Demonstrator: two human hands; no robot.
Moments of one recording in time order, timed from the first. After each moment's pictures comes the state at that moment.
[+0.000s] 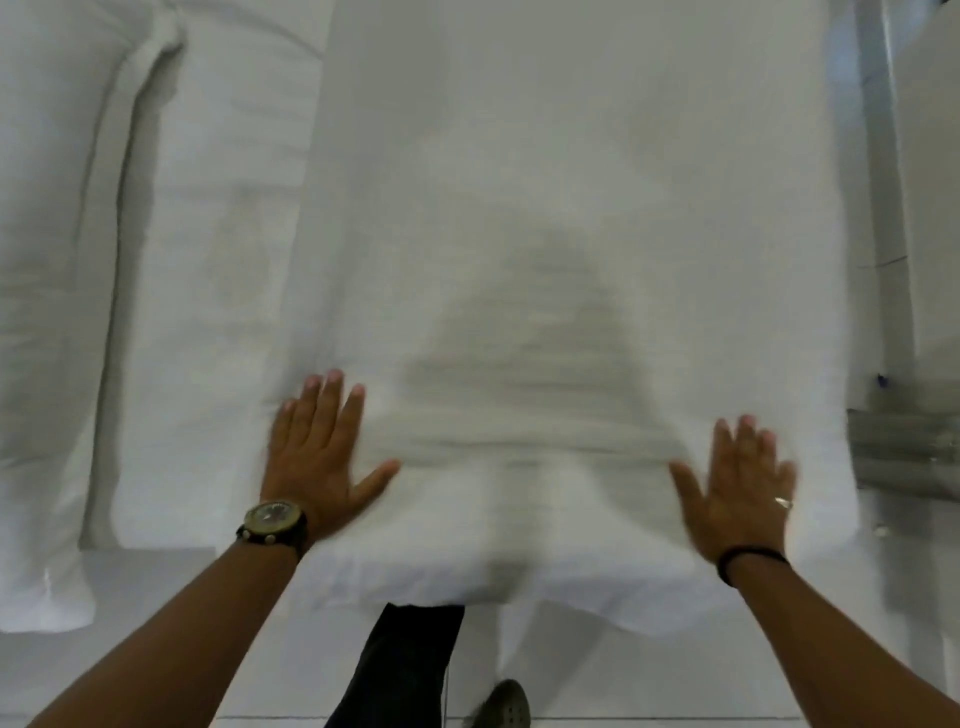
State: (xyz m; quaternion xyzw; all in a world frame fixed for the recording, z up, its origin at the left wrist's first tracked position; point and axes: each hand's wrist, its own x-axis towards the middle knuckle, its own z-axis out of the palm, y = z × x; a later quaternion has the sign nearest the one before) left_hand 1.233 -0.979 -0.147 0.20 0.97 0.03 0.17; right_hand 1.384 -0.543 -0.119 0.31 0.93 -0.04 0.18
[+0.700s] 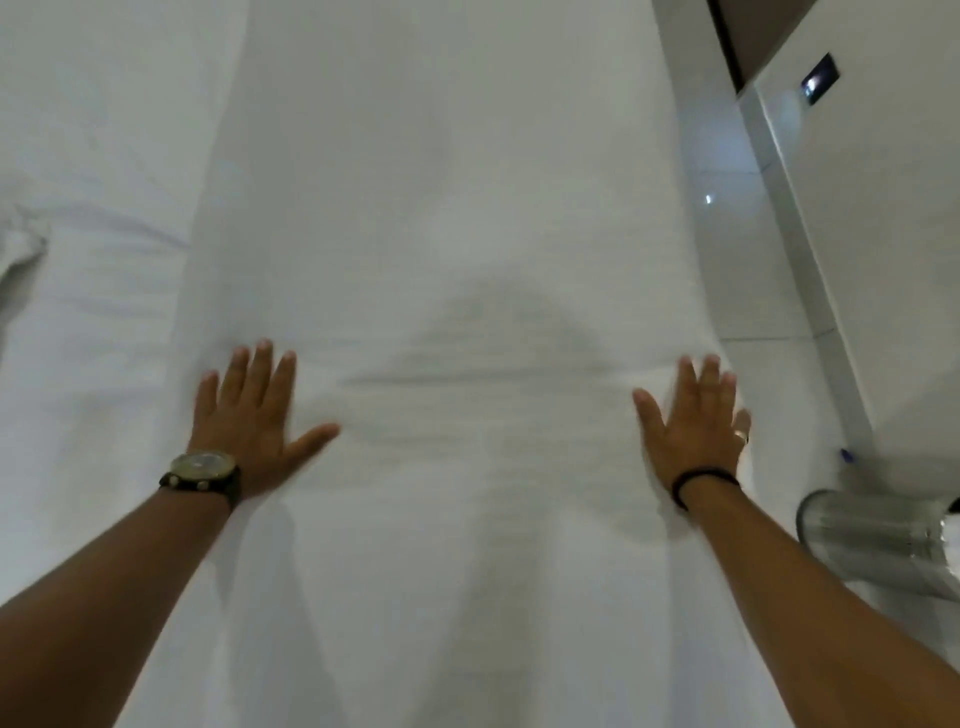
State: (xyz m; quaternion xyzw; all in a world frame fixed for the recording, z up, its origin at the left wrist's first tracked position) left_hand 0.990 -0.842 -0.138 0.17 0.97 -0.03 0.14; right_hand 1.167 -0.391 -0.122 0.39 0.91 -0.09 0.09
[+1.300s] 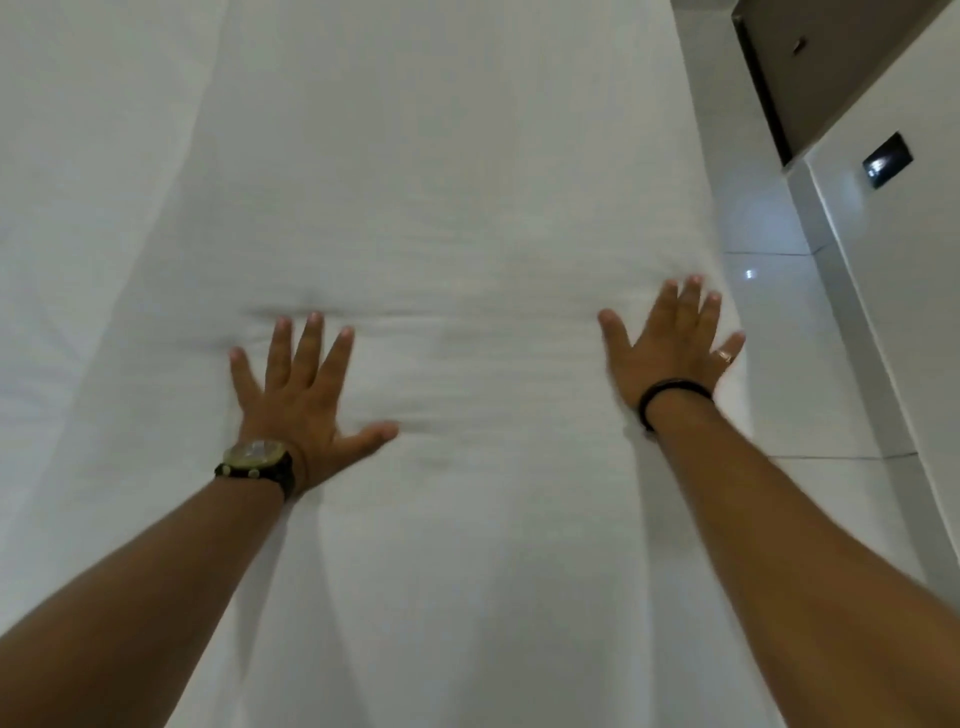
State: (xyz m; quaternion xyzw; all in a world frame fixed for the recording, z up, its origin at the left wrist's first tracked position) left_hand 0.793 -0.660 -0.178 0.19 0.98 -0.03 0.04; right_hand 0.848 -0.291 -0.141 0.37 0.93 -0.04 0.06
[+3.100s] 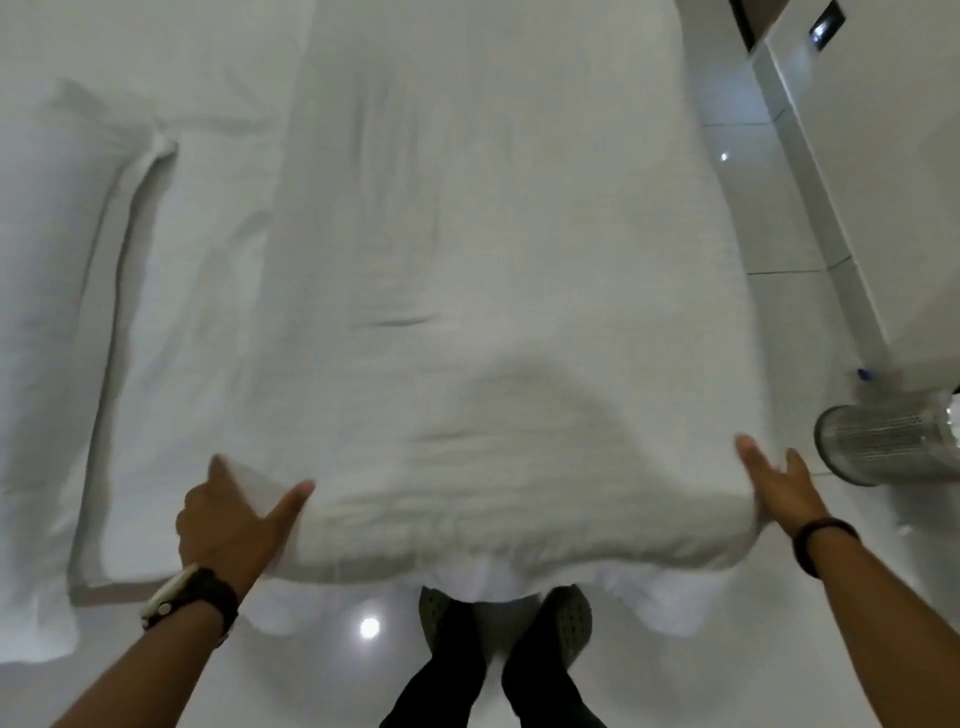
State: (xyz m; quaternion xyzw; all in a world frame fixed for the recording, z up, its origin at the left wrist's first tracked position) left_hand 1.263 -0.998 -0.109 -0.13 0.96 0.14 0.18; right_hand 1.439 -0.446 -0.113 0.57 0.69 -0.44 0.10
